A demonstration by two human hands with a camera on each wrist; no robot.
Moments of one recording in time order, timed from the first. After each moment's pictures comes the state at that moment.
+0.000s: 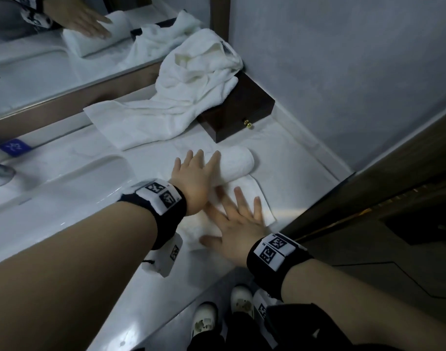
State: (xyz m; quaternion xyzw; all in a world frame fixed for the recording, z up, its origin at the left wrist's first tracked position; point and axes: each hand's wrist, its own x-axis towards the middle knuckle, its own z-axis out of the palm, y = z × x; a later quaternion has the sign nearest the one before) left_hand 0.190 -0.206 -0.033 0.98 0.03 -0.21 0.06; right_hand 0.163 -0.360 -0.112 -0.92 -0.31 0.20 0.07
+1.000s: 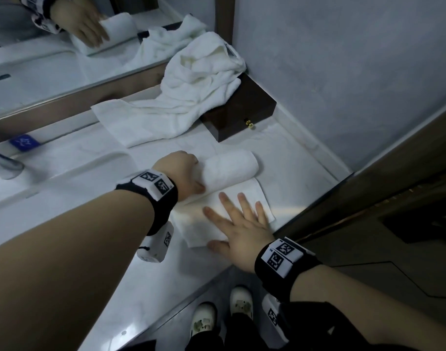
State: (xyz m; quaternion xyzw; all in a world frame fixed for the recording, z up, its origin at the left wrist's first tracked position) left_hand 0.199 -0.174 -0.035 0.98 0.11 -0.17 0.10; right_hand 0.152 -0.379 -0.116 -0.92 -0.34 0.19 0.09
